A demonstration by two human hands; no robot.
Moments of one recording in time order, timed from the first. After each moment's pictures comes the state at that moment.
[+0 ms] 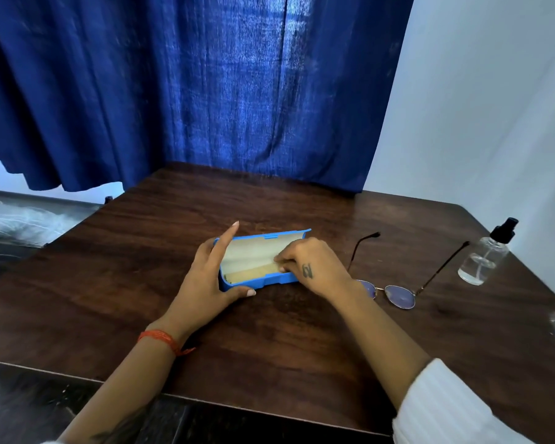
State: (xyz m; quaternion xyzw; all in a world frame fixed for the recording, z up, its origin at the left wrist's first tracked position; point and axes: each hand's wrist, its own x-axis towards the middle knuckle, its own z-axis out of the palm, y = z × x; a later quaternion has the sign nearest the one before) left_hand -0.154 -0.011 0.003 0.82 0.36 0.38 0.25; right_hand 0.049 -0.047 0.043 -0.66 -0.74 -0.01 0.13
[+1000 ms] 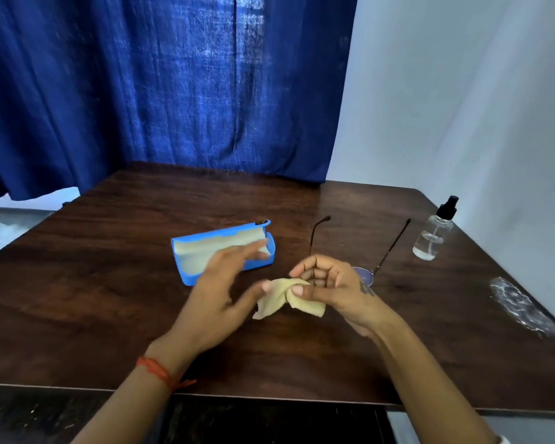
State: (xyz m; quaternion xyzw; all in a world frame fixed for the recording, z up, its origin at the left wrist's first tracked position) left_hand -0.110 -0.077 0.029 0.85 0.19 0.43 0.25; right_hand 0.081 -0.166 0.052 -0.53 -0.53 0.43 0.50
